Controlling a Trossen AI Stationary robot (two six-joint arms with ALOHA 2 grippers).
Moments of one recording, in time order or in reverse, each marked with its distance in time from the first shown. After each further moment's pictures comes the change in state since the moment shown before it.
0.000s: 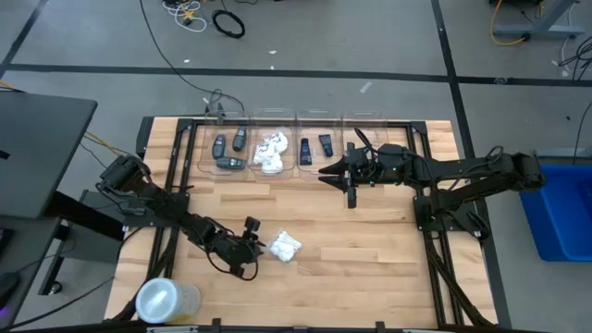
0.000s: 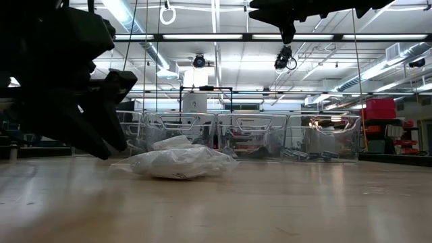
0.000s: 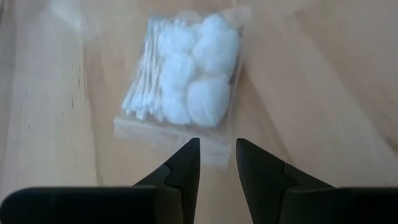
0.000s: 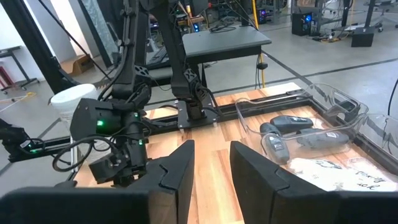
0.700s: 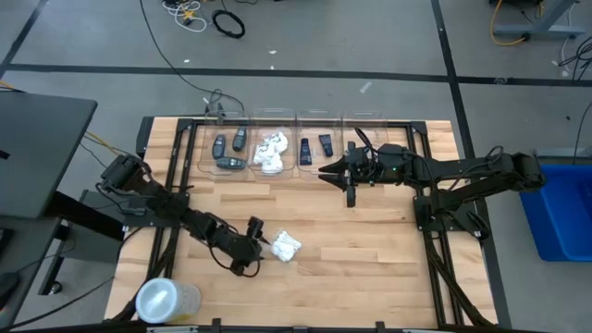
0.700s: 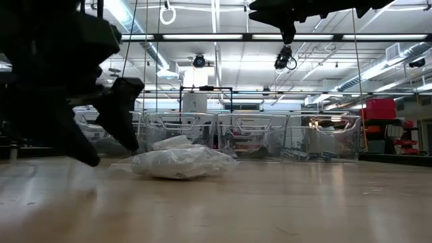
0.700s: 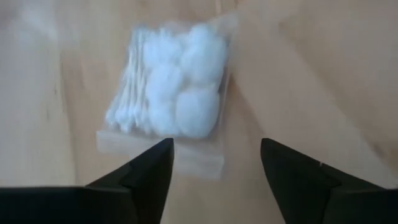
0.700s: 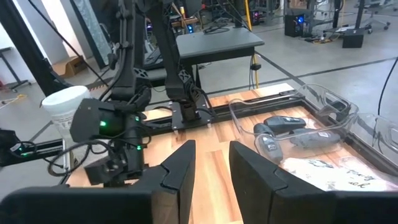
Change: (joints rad) left arm 0.058 -0.001 -0.028 0.091 0.131 0.055; right arm 0.000 0.000 0.000 0.000 0.027 0.000
